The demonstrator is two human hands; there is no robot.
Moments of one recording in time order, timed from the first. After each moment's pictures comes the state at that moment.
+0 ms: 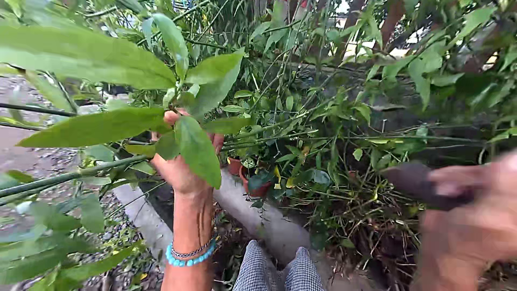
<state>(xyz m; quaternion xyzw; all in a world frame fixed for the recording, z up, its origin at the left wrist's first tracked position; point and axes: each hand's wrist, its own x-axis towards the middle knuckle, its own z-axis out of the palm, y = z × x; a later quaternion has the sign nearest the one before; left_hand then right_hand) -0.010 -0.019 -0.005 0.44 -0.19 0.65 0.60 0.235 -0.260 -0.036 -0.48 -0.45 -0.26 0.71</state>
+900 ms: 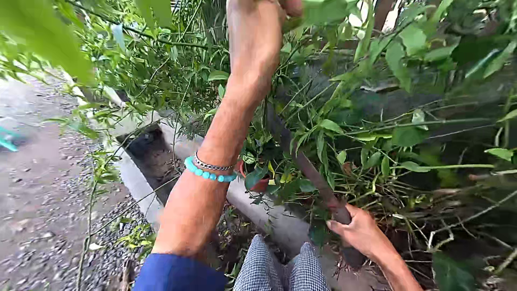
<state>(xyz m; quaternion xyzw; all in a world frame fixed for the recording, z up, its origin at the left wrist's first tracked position) 0.137 -0.047 0.129 0.68 0.07 0.59 0.43 0.268 -0.256 -0.124 -0.81 -0.40 0.23 0.37</state>
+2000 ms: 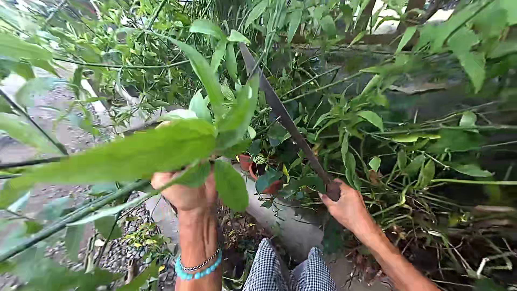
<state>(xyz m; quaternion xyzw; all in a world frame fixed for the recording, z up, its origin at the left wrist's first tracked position) 0.004 -0.021 -0.023 0.44 -0.10 0.70 0.55 0.247 -0.165 -0.106 -0.81 -0.46 0.08 0.35</state>
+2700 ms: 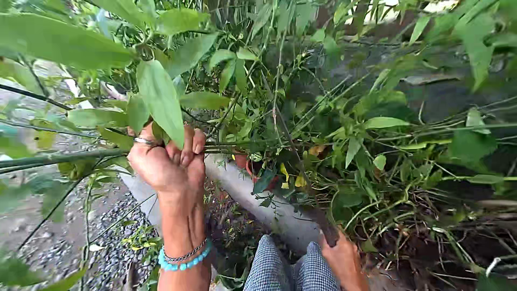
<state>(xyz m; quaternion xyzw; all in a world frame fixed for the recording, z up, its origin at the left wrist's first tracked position) 0.012 -0.009 0.007 0.42 -0.01 0.70 0.58 0.200 -0.207 -0.227 -0.83 -0.38 -0.01 0.40</state>
